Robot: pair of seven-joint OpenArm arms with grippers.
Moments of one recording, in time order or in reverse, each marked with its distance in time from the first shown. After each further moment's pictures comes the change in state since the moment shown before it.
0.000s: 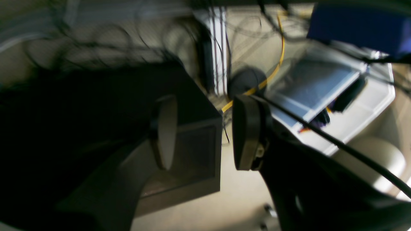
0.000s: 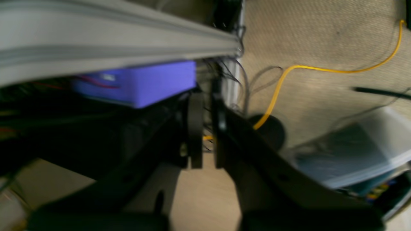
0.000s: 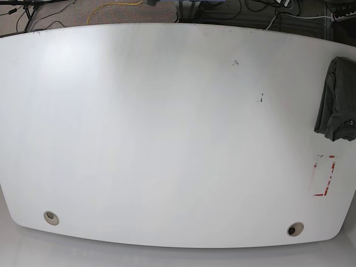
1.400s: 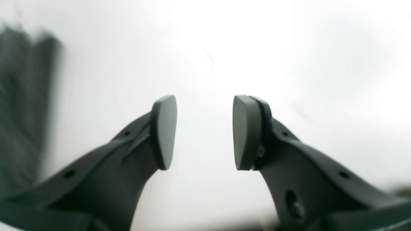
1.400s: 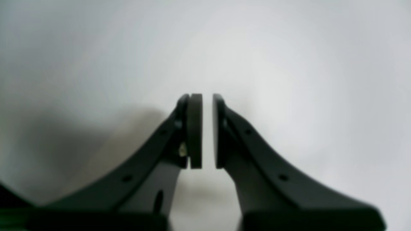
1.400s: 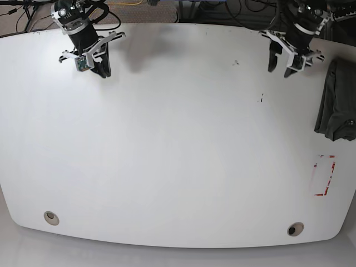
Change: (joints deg) left arm -0.8 14.0 -12.4 53.3 4.7 -0.4 0.6; right arm 9.7 9.2 5.6 32.0 7.7 1.4 -0.8
